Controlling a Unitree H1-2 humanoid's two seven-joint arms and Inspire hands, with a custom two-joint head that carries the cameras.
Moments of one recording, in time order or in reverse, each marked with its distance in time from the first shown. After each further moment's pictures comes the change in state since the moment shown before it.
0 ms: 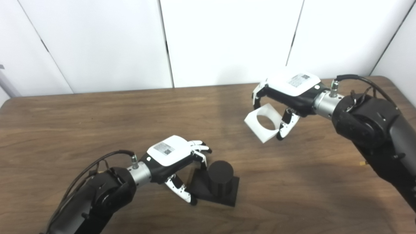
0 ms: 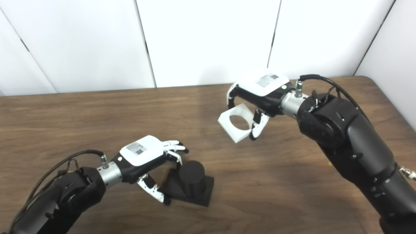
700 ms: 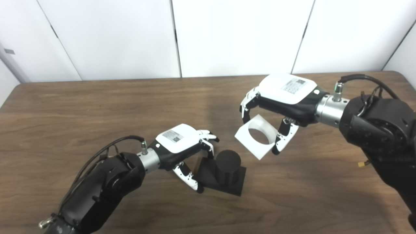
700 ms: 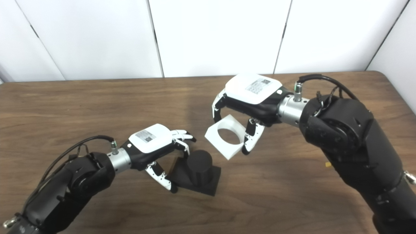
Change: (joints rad) left arm -0.015 -0.017 0.001 0.004 0.009 0.026 -0.028; right arm -0.009 0.060 -0.007 -0.151 0.085 0.047 0.177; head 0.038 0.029
